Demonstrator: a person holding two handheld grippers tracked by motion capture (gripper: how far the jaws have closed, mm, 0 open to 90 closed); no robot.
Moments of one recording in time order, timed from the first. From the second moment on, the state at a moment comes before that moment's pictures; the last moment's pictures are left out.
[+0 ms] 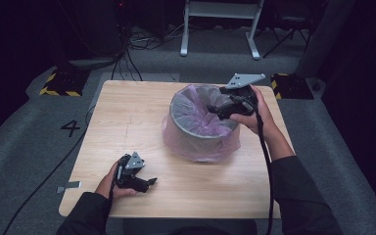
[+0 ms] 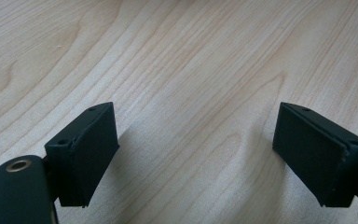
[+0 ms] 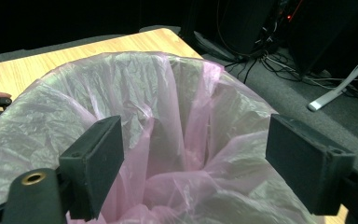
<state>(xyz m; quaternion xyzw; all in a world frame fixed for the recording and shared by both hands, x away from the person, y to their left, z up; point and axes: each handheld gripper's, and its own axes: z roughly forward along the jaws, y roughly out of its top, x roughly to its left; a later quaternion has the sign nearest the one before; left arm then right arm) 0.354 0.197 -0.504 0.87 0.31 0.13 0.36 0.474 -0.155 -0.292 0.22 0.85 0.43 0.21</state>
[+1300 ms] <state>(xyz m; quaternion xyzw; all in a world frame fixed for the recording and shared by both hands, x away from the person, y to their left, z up) 0.355 0.197 -0.504 0.87 0.31 0.13 0.36 0.500 -0.131 -0.329 0.20 0.94 0.25 0.13</state>
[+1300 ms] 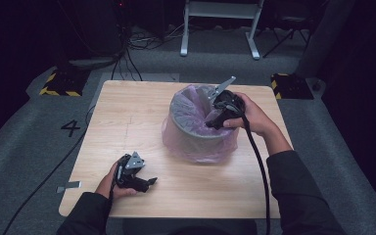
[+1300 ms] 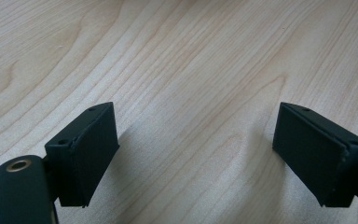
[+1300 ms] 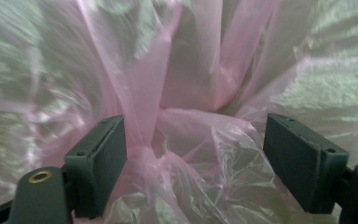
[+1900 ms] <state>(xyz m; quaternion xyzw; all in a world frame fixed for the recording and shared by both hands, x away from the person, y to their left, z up) 0.355 0.197 -0.504 0.87 0.31 0.13 0.36 0.507 -0.121 -0.336 0.20 0.96 0.17 0.13</state>
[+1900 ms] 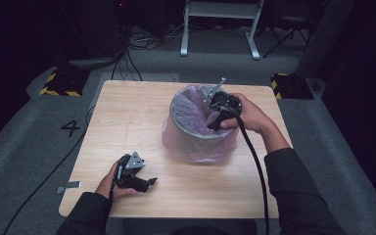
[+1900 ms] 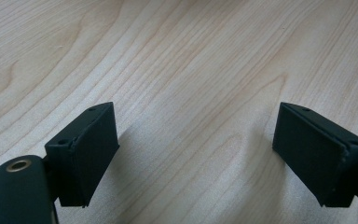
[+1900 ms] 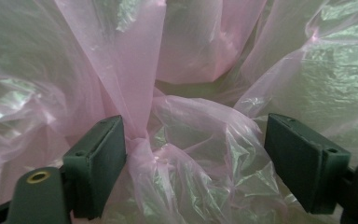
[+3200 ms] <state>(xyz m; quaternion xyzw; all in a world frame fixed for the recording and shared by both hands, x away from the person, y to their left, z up) 0.355 0.197 -0.504 0.87 0.31 0.13 0.36 0.499 -0.125 -0.332 0.21 0.95 0.19 0.16</state>
